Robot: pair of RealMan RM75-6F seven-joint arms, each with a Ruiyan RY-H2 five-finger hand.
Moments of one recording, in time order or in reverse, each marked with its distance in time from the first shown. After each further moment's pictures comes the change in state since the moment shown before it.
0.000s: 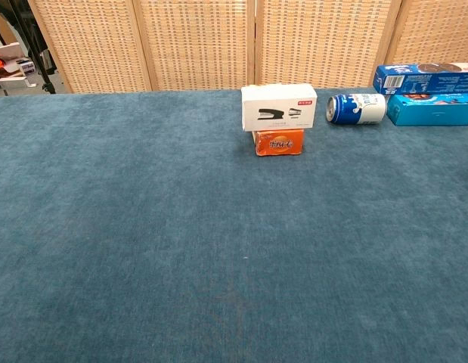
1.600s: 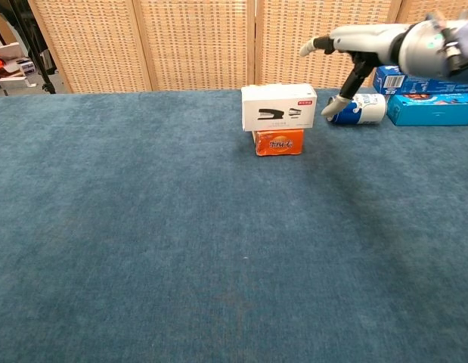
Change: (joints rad) left arm -0.091 -0.019 -0.081 -0.025 -0.238 -0.205 0.131; right arm 0.847 -0.346 0.235 0.393 0.682 -0.828 -0.332
